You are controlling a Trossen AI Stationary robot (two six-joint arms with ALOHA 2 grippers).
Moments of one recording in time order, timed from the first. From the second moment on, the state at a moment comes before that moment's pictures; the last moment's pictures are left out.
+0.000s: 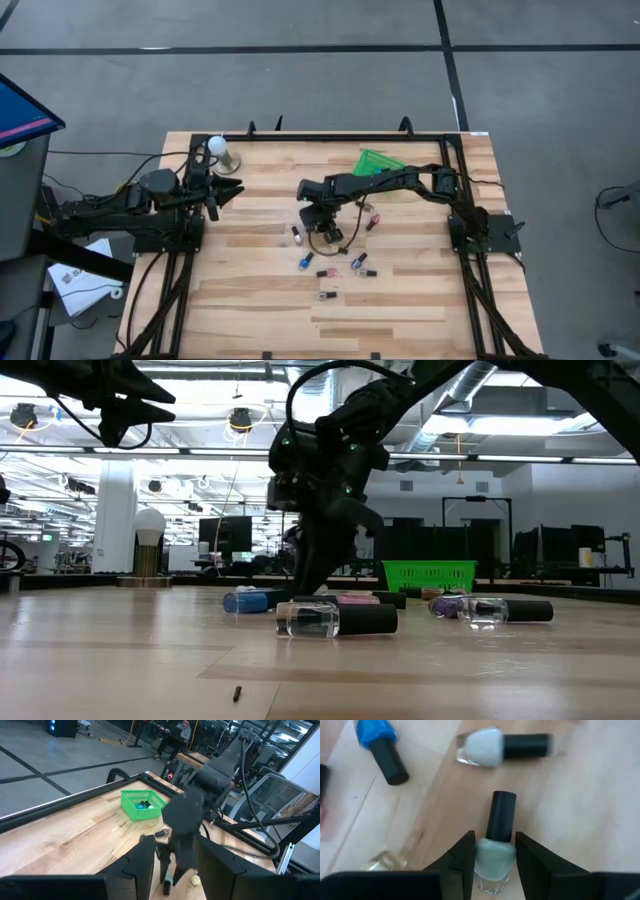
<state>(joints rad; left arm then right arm) 0.12 0.30 0.46 -0.33 -0.23 -0.45 -0.13 2.21 1.63 -0.64 -0.28 -0.49</state>
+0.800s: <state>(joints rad) 0.12 0.30 0.46 -0.33 -0.23 -0.45 -0.50 1.72 1.63 -1.05 -0.17 -0.41</state>
